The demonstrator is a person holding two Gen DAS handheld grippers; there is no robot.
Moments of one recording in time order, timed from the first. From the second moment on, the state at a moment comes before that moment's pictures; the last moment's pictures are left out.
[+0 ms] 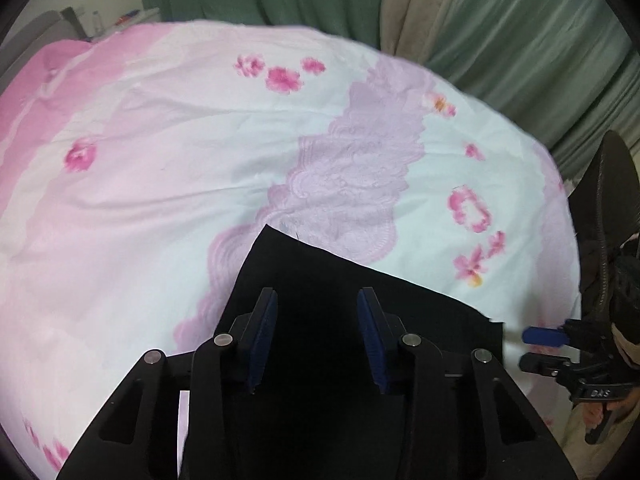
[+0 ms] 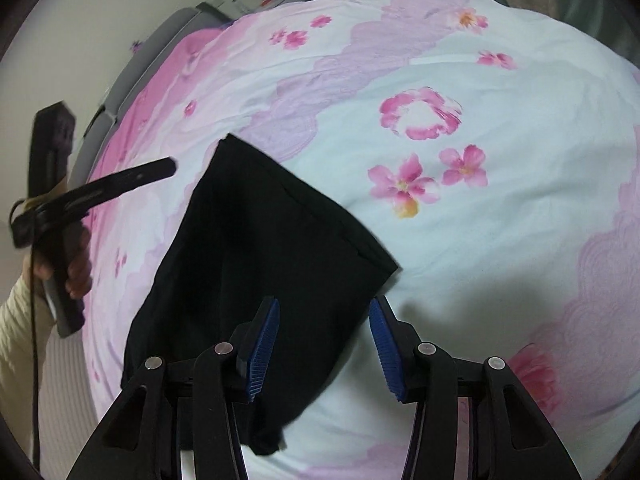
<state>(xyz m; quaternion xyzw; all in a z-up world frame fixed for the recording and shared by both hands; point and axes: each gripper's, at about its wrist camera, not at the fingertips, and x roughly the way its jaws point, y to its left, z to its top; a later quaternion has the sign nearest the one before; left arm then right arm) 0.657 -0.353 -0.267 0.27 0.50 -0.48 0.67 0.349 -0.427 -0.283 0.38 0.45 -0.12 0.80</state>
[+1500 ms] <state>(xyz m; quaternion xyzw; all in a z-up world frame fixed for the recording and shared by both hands) 0.688 -0.391 -0.309 0.35 0.50 -0.45 0.65 0.372 -0.460 -0.324 0.39 0.47 -0.18 0.77</state>
